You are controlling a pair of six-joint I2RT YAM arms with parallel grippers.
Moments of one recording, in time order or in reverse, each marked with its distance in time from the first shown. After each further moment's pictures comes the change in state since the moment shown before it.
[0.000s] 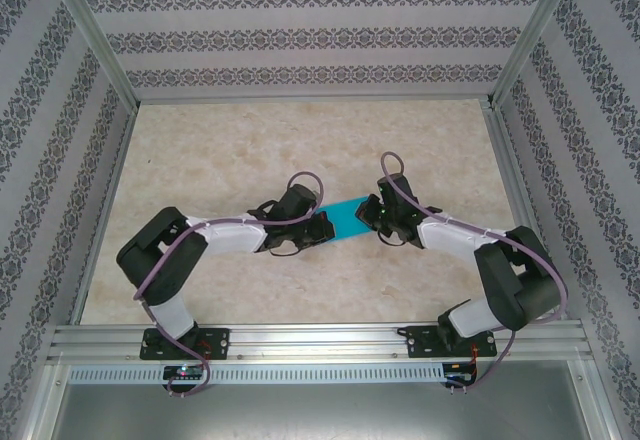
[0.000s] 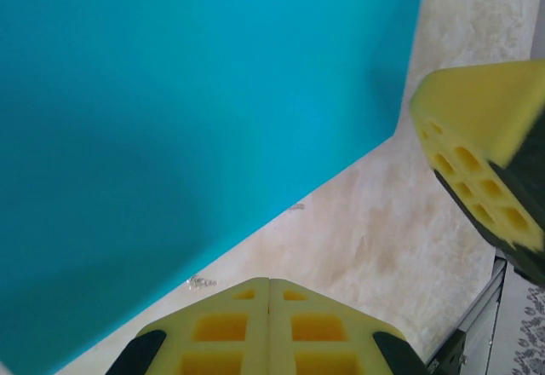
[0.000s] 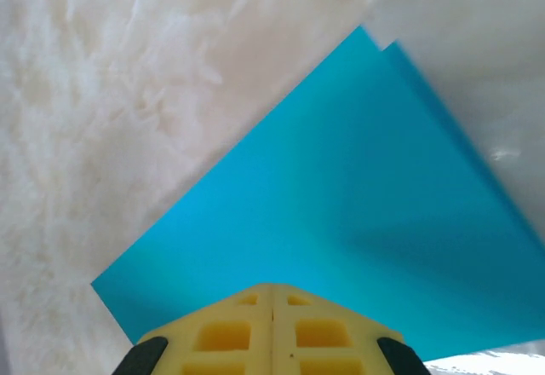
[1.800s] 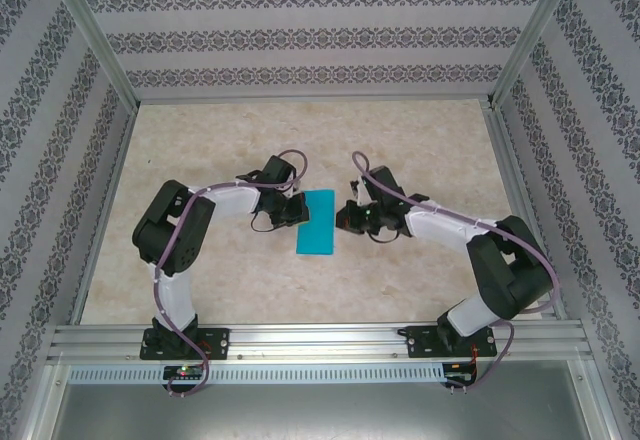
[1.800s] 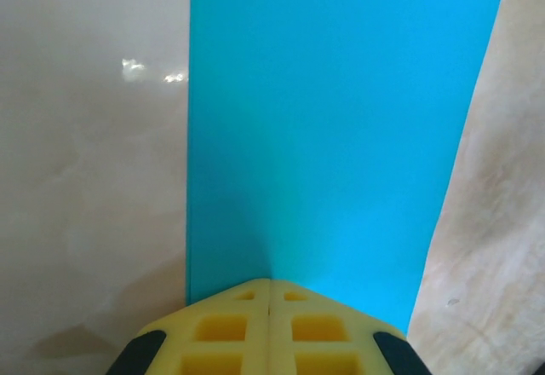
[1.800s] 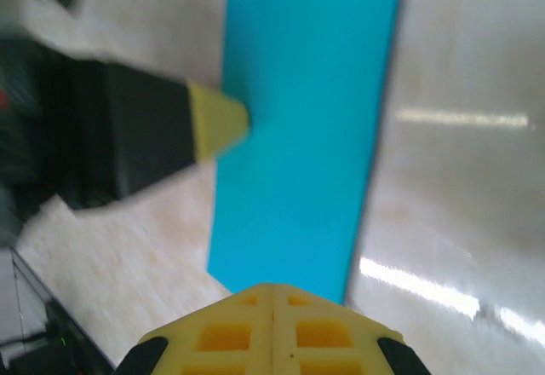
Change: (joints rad) left arm 0.271 0.188 0.258 -0.401 0.119 0.362; right arm 0.056 0.091 0.210 -0.217 -0.244 -0.299
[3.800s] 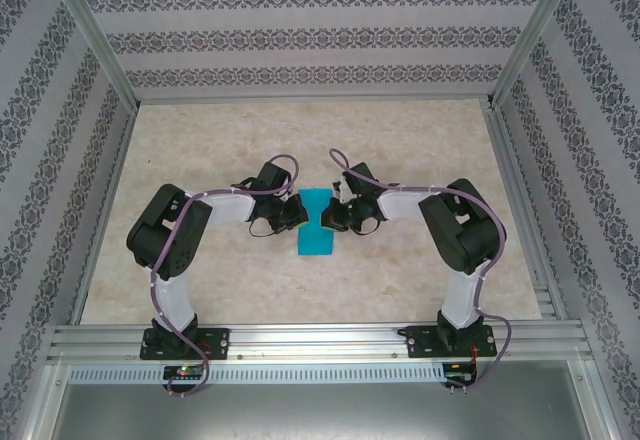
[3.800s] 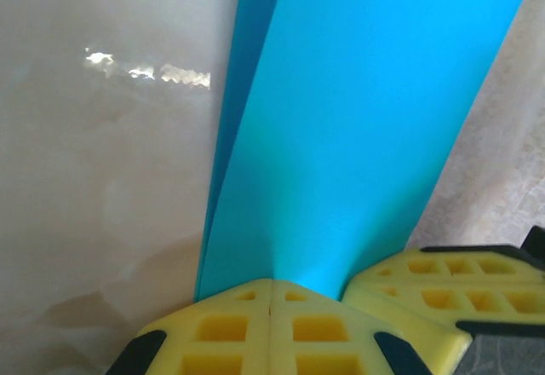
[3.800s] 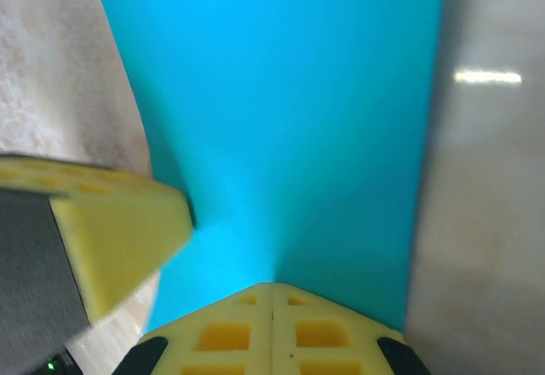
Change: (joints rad) left arm 0.002 -0.046 -0.134 0.166 0.024 -0.219; right arm 0.012 0.323 0.120 0.059 -0.099 -0.009
